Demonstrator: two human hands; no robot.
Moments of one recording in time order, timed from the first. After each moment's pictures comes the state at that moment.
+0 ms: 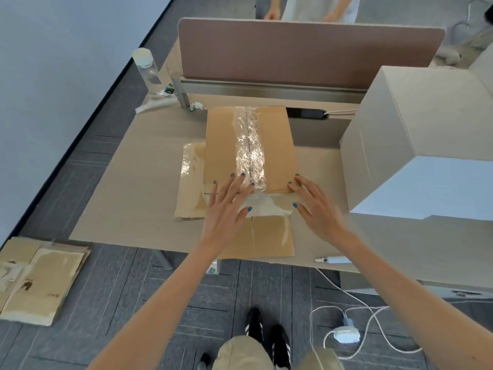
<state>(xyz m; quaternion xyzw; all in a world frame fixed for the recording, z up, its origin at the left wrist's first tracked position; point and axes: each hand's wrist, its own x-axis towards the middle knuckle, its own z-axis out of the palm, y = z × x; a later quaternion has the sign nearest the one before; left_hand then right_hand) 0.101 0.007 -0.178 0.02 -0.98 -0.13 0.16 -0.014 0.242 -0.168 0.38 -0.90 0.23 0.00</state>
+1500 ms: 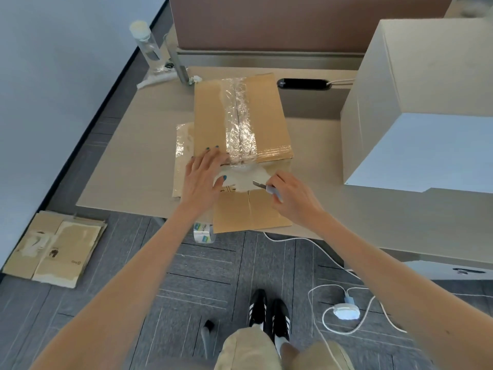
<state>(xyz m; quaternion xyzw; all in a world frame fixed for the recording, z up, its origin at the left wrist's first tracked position) 0.117 0.014 -0.171 0.10 -0.98 -0.12 0.11 0.027 0.246 -0.180 0.44 -0.87 0.23 -0.04</state>
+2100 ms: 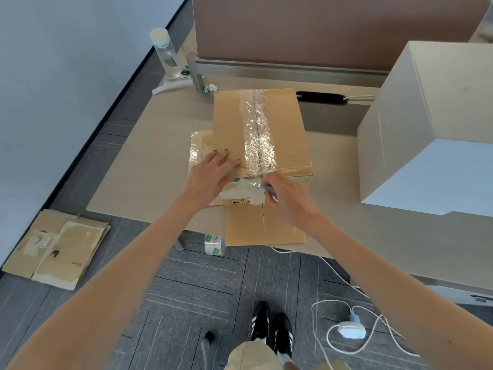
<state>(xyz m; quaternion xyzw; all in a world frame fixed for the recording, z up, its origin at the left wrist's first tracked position) 0.095 -0.043 -0.153 0.04 -1.00 -0.06 0.04 0.025 0.186 -0.152 0.44 -0.86 0.25 -0.05</state>
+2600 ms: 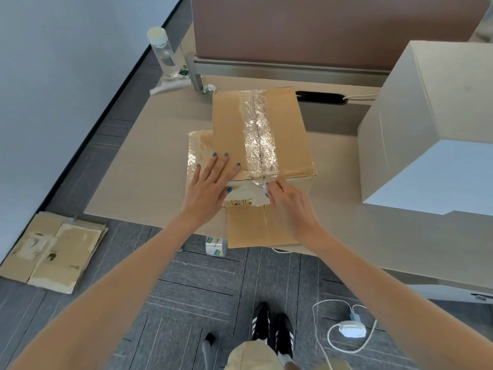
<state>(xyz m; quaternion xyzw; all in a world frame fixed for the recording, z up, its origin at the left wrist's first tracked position) 0.117 -0.047 -0.195 0.04 -1.00 -0.01 0.06 0.041 0.180 -0.165 0.40 -0.89 0.21 0.04</state>
